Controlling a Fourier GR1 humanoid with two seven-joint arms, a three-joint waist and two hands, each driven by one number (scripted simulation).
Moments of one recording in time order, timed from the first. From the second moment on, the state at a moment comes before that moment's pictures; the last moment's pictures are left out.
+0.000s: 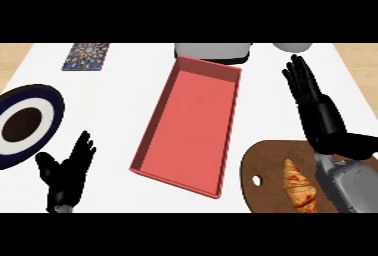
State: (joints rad) left arm 0.05 0.36 -0.25 -1.40 0.42 0.38 0.07; right arm -0.31 -0.41 0.26 -1.55 -0.30 -0.22 -0.18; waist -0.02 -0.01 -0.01
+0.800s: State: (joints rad) left arm 0.06 0.57 -0.25 -1.42 0.23 0.36 -0.05; right arm 0.29 -0.41 -0.26 -1.58 -0.23 -0.55 -0.78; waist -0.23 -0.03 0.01
